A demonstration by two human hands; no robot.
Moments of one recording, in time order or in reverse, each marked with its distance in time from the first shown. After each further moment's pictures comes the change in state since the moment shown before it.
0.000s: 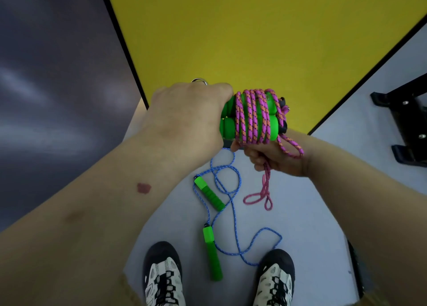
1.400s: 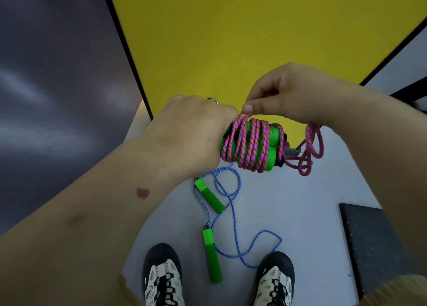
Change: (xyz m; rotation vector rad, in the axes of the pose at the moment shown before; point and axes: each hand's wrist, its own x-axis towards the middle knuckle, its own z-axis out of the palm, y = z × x) left_hand -0.002 -0.004 0.003 0.081 -0.135 0.206; right_hand -0.016 -0.090 -0.027 -0.817 0.265 -0.276
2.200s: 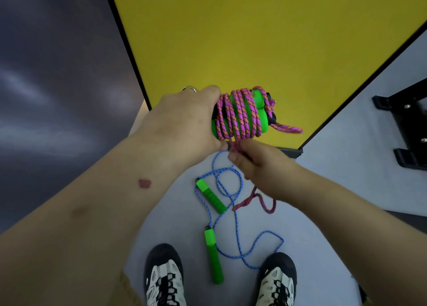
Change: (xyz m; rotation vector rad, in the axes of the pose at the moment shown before) left_hand 0.001 -0.008 -0.004 -0.349 -0.087 -0.346; right_hand -0.041 0.009 0.110 0.165 -0.026 0.020
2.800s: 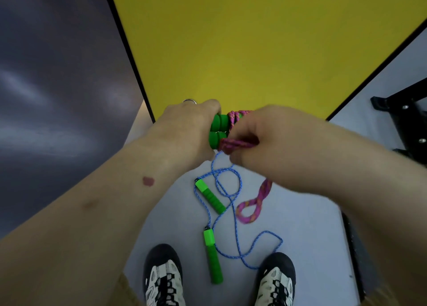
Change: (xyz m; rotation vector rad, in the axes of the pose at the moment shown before) left_hand 0.002 -0.004 0.013 0.079 -0.131 -0.040; right_hand -0.025 -0.084 -0.063 -0.251 -0.094 0.030
